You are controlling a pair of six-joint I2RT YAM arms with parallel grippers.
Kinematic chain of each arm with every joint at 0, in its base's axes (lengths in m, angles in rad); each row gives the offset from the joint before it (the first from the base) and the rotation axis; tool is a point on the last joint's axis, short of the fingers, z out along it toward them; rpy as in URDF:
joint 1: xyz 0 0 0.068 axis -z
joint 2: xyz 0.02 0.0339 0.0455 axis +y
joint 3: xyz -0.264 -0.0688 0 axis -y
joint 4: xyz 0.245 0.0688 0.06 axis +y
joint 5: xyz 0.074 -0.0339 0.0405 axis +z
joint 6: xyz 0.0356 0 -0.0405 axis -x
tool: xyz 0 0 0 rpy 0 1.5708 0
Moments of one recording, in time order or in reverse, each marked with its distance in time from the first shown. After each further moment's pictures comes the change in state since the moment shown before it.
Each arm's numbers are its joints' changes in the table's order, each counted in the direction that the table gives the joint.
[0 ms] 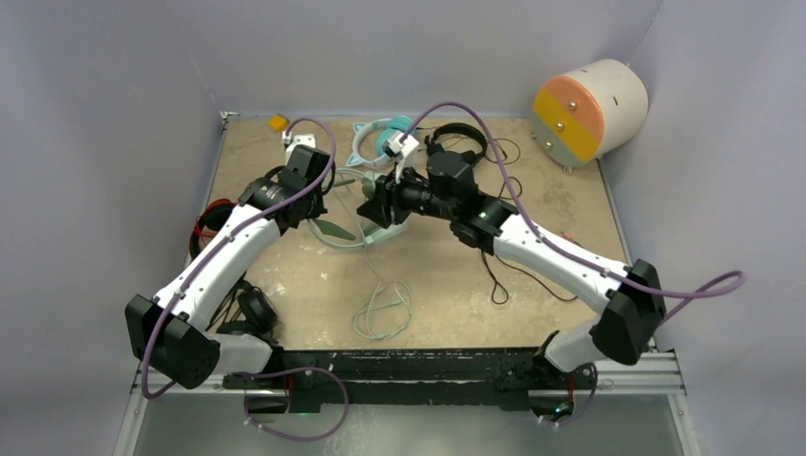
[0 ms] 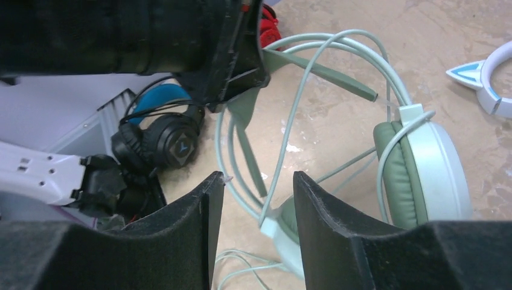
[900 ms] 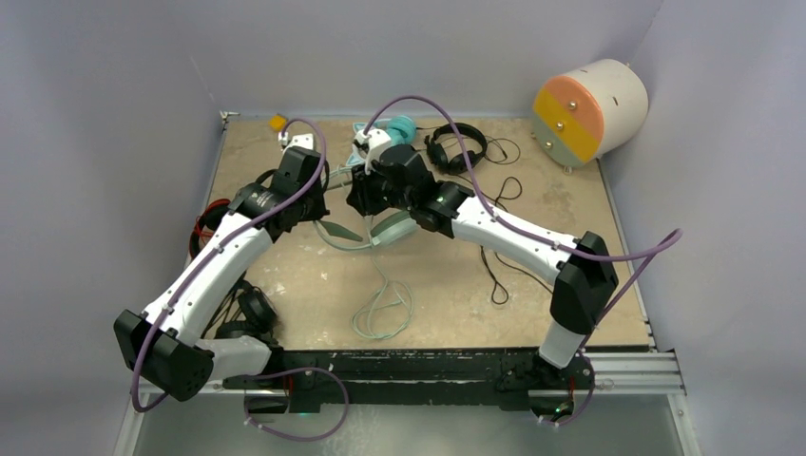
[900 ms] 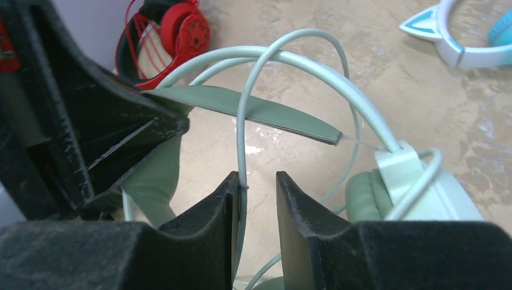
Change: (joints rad) left arm 0.013 -0.064 0.000 0.001 -0.123 0.027; right arm -0.054 0.299 0.282 0.180 -0.260 -0.041
